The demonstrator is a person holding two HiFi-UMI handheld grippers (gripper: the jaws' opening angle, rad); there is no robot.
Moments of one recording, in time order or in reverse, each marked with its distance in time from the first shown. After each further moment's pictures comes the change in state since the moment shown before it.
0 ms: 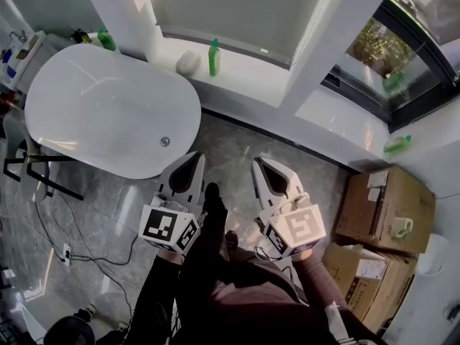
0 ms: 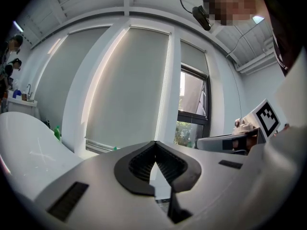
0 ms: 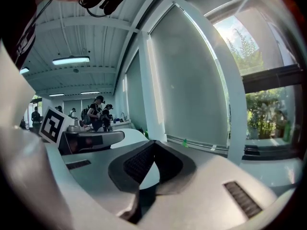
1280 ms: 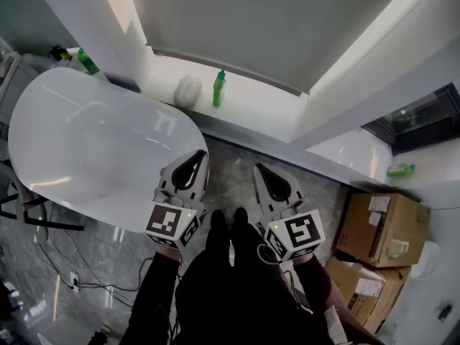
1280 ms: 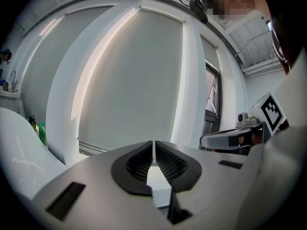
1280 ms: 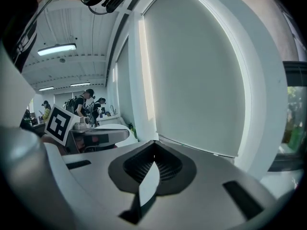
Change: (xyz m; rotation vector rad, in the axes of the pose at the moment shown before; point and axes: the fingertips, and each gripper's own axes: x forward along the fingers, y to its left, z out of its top) left arm 0.181 0.173 0.006 -0.032 0.081 -0.073; right arm 0.215 -0.071 0.020 -0.024 0.121 -0.055
